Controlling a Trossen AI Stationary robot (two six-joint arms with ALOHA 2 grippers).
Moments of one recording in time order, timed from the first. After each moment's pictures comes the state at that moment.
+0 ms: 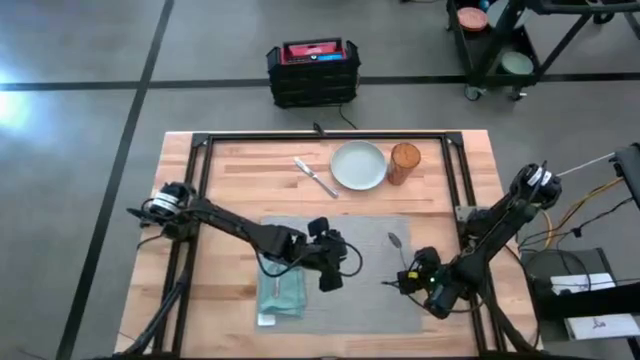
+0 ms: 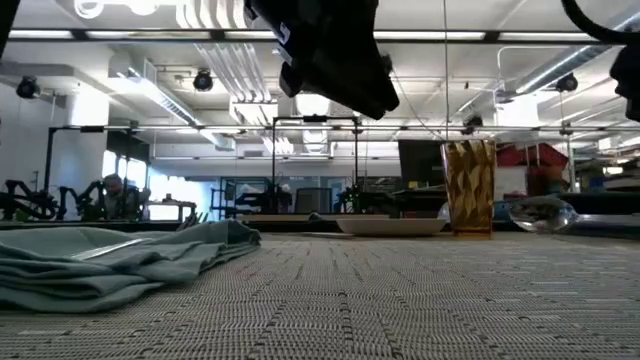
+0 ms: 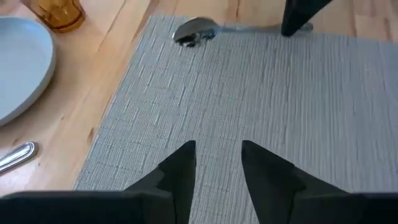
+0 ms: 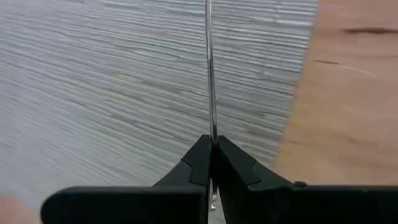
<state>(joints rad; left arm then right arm) -0.31 1.88 1.44 -0.36 -0.41 -0.37 0.88 1.46 0.69 -0.57 0.41 2.25</state>
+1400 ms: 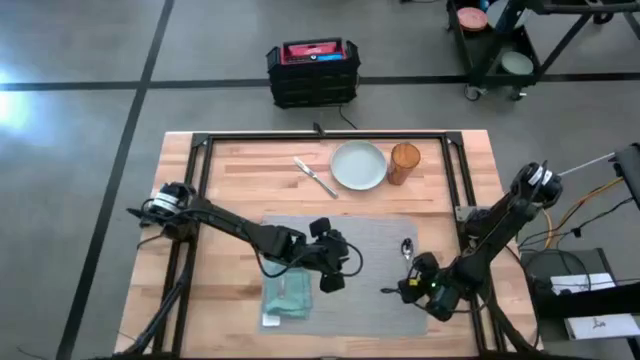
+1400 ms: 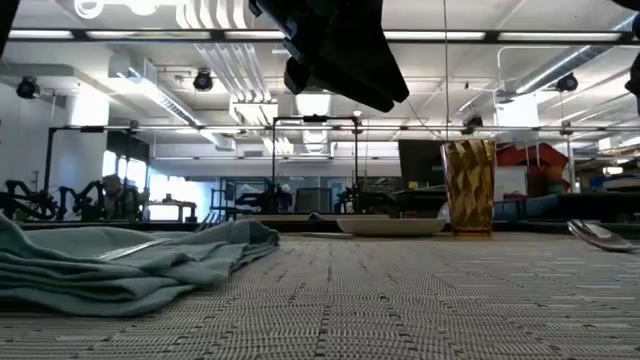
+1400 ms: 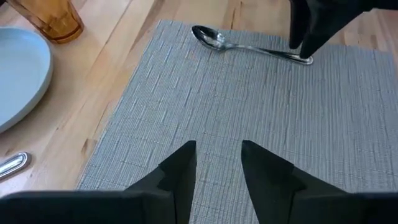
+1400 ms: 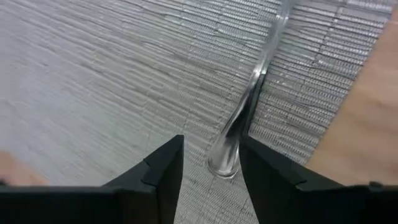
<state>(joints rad) -0.32 1.88 1.44 -0.33 -0.41 -0.38 0.89 1.45 0.69 -0.49 0.32 2.13</state>
